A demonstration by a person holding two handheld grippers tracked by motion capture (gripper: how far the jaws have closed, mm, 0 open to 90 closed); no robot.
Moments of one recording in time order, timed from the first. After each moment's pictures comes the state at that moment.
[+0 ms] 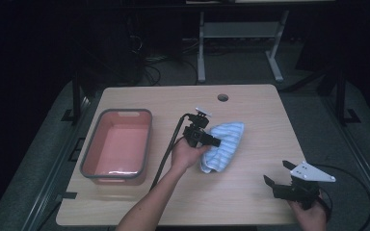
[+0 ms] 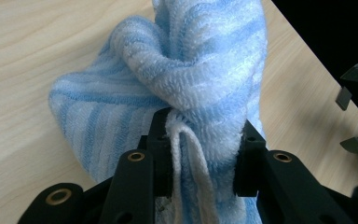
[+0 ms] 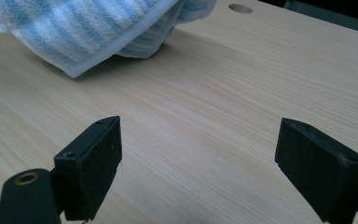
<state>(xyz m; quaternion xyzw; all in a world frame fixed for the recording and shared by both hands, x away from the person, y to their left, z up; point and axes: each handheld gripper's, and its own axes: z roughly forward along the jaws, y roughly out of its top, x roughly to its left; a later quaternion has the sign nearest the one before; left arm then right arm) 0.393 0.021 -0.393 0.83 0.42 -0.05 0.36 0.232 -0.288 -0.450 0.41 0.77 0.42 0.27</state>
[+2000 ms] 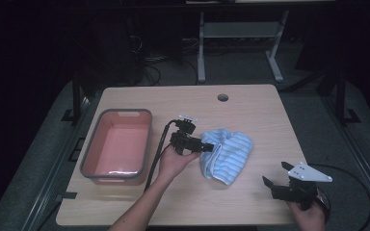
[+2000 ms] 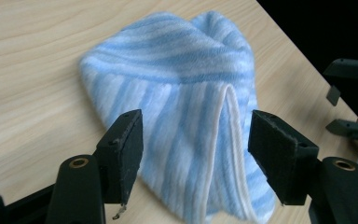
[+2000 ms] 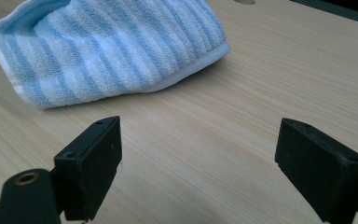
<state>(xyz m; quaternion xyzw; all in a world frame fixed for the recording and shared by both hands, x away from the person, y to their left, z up) 0.371 0.063 -0.397 0.81 0.42 -0.04 0.40 0.233 -0.286 -0.455 0.41 0.77 0.41 0.27</state>
